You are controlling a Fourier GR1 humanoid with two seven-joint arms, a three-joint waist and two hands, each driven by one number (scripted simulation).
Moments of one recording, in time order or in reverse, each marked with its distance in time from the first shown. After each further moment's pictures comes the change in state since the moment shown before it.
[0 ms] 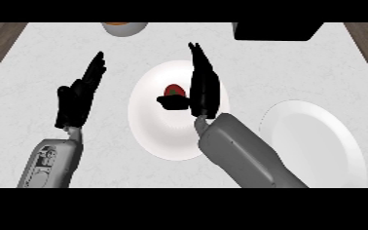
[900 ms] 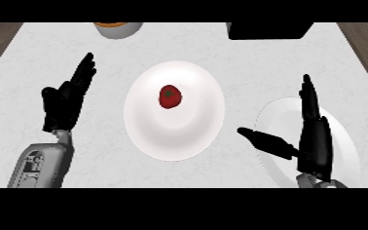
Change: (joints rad) left arm 0.031 0.019 0.038 -0.046 0.013 -0.018 0.032; right arm 0.657 -0.395 -0.187 -0.734 -0.169 0.029 -0.174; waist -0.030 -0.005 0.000
